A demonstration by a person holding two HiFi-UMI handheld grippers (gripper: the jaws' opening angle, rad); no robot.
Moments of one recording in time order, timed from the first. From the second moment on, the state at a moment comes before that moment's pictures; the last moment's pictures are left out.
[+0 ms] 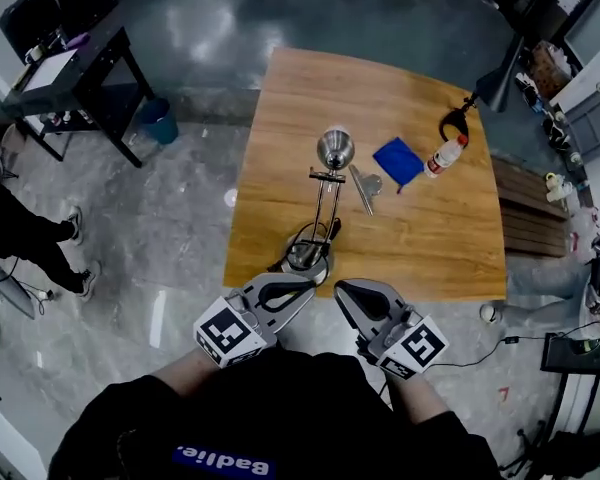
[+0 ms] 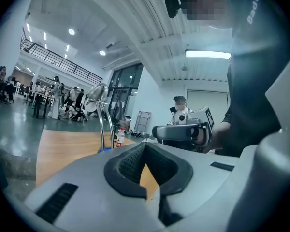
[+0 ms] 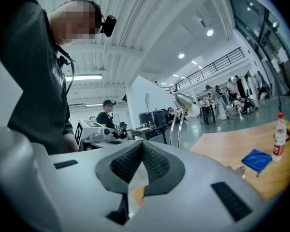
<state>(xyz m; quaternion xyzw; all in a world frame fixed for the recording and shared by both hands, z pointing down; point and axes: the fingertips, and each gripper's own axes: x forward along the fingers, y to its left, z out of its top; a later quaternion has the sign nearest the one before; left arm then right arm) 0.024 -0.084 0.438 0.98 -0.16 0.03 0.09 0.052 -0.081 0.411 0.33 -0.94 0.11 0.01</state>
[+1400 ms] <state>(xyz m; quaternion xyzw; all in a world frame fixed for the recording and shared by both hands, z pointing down) 0.061 -0.173 0.564 0.97 -0.17 0.12 0.08 0.064 -0.195 0.425 0.21 -0.96 0.18 0.08</state>
